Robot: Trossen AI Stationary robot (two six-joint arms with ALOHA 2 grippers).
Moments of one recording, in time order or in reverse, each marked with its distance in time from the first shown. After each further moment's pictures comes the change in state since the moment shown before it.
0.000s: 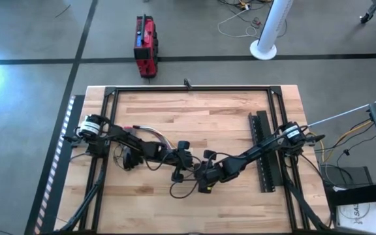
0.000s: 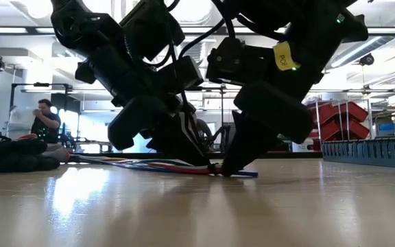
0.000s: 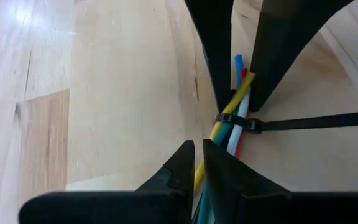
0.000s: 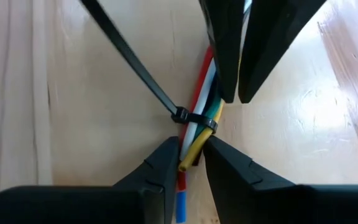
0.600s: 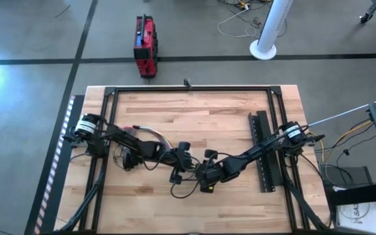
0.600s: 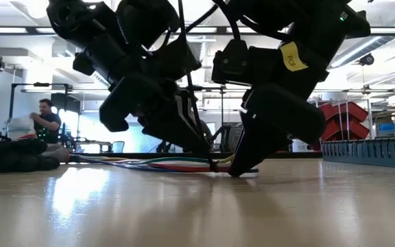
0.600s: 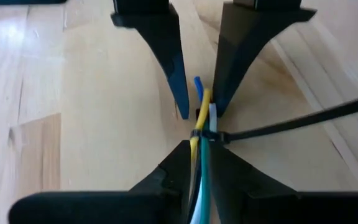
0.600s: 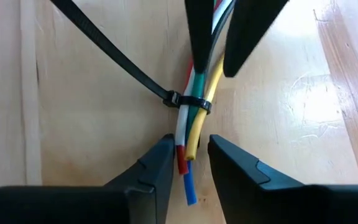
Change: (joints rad) left arm -0.006 -0.058 -0.002 -0.001 0.046 0.027; right arm 0.006 -0.003 0.002 -0.072 -0.017 -0.012
